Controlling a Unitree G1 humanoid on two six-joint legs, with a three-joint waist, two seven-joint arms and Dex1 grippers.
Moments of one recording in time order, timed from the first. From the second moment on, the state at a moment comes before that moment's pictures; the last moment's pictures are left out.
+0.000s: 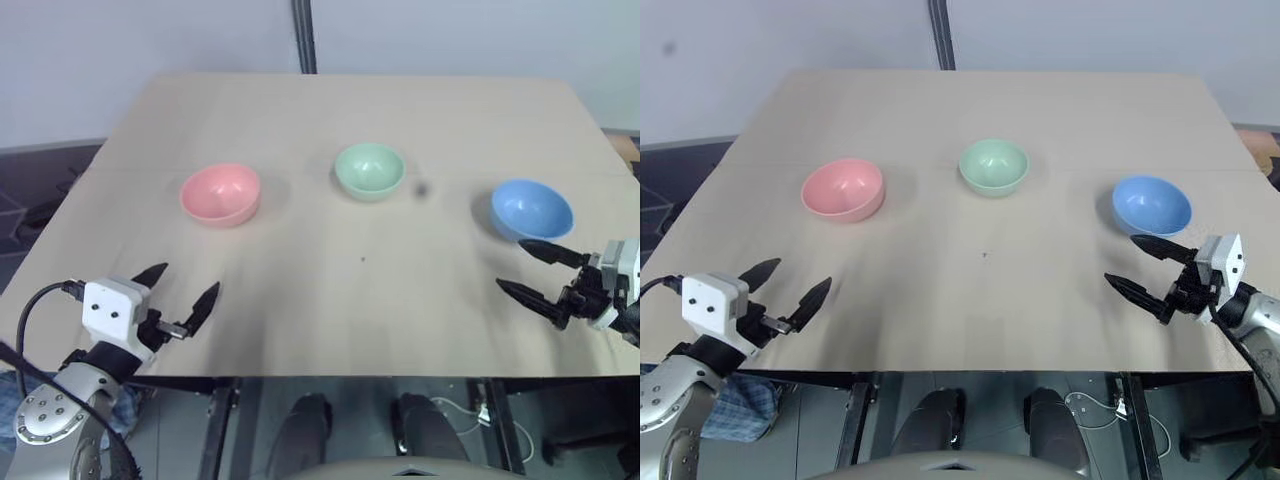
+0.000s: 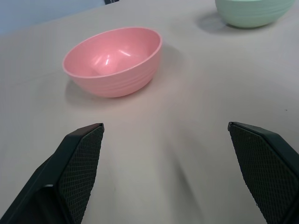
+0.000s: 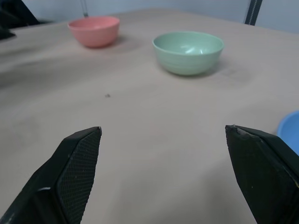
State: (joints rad) left arm 0.39 0.51 0.51 -0.51 -0.38 0.24 -0.58; right arm 0.06 -0.74 -0.35 -0.13 0.65 0.18 1.11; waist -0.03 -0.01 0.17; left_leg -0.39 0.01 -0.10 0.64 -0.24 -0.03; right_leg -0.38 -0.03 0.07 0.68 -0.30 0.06
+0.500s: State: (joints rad) left arm 0.17 0.75 0.37 -0.32 -0.03 0.21 -0.50; right arm 0.06 -0.74 -0.38 -0.16 0.68 0.22 1.10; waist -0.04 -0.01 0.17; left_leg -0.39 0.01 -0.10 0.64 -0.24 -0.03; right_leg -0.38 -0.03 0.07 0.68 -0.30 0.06
